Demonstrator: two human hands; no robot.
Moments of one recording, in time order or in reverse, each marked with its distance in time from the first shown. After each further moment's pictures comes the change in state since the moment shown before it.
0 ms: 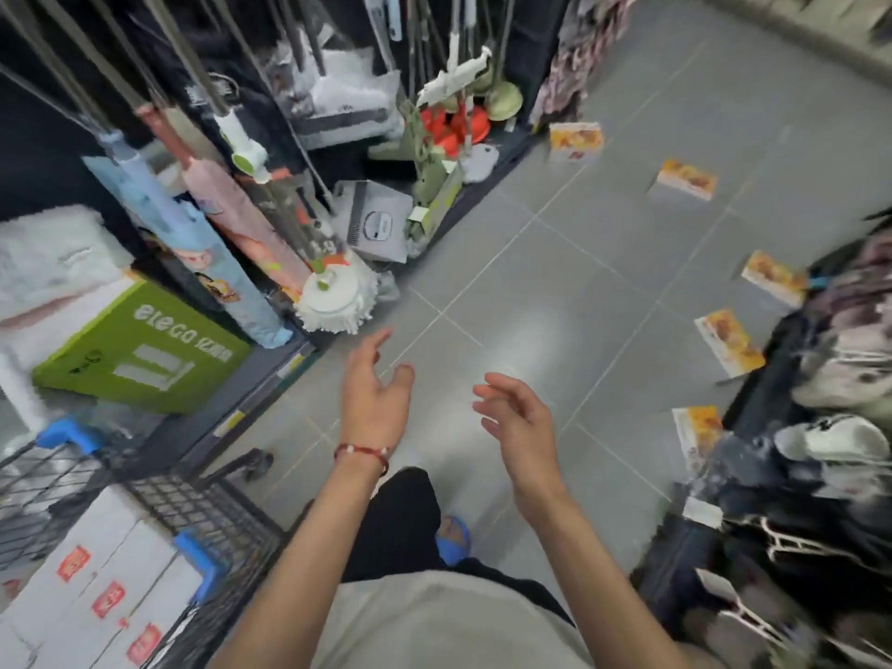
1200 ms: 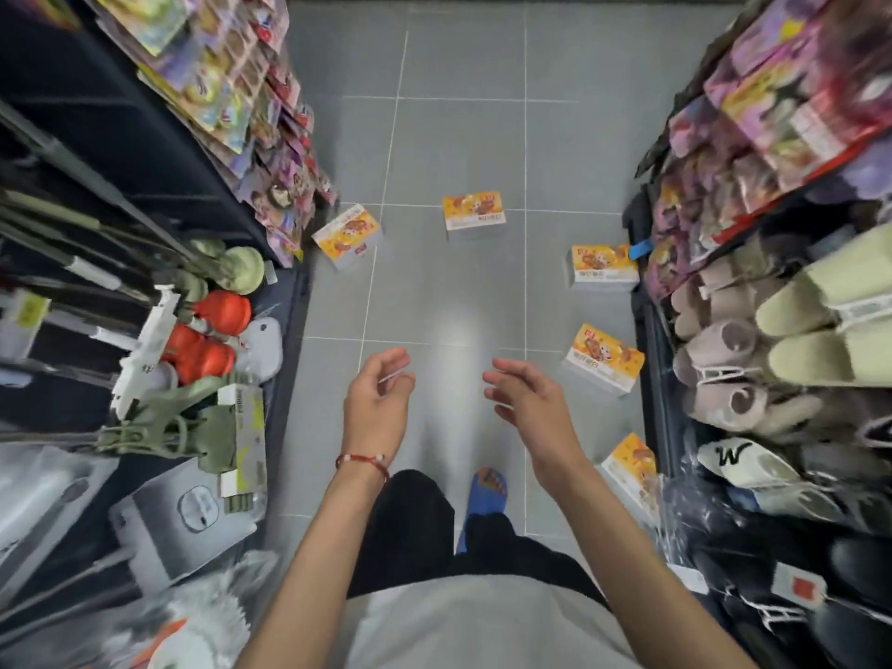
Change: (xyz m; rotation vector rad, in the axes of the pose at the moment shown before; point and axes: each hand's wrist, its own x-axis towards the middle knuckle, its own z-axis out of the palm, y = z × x) left_hand 0.324 0.317 0.494 0.086 -0.654 0.063; right_hand 0.431 -0.308 -0.292 0.343 0.457 0.077
